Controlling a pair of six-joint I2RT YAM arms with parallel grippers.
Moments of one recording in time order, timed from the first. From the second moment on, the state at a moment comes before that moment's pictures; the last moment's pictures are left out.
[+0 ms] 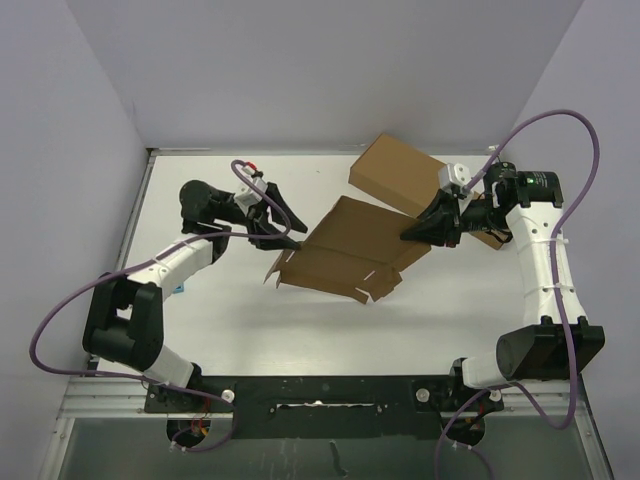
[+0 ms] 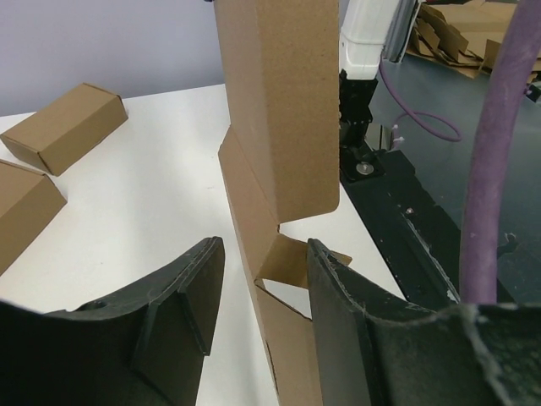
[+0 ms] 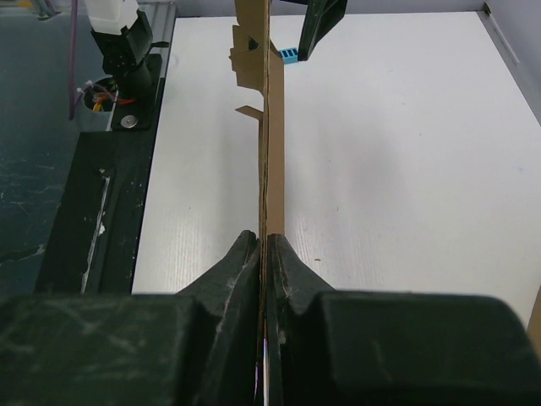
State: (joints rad) left arm -0.31 1.54 0.97 1.09 1.55 -0.56; right arm -0.03 1.42 1.60 -1.64 -1.38 -1.46
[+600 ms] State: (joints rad) left arm -0.34 1.54 0.97 1.11 1.55 -0.57; right arm -0.03 1.42 1.60 -1.64 -1.38 -1.46
